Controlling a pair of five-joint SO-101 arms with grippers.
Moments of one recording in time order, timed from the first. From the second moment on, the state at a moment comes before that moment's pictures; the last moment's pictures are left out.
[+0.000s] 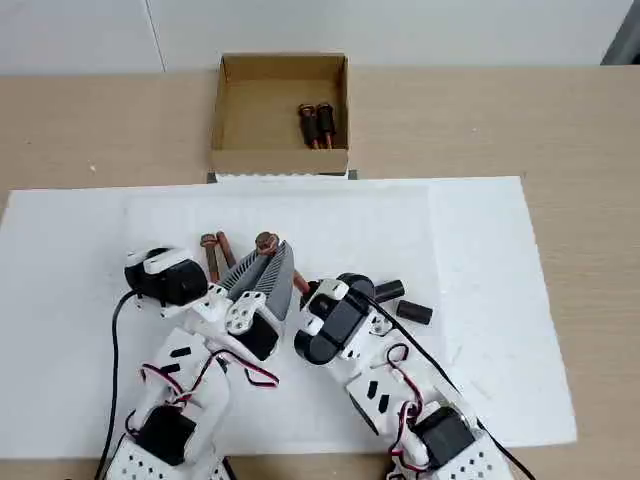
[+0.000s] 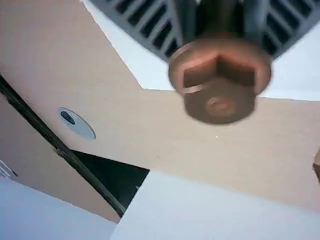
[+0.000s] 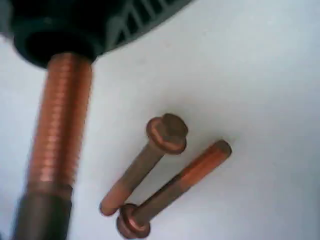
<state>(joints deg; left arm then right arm) 24.4 -103.1 95.8 23.6 36.4 -38.5 -102.7 94.7 36.0 13.1</state>
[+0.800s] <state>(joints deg) 32.0 -103.0 96.3 33.4 38.7 -40.3 -102.8 93.0 36.0 16.2</state>
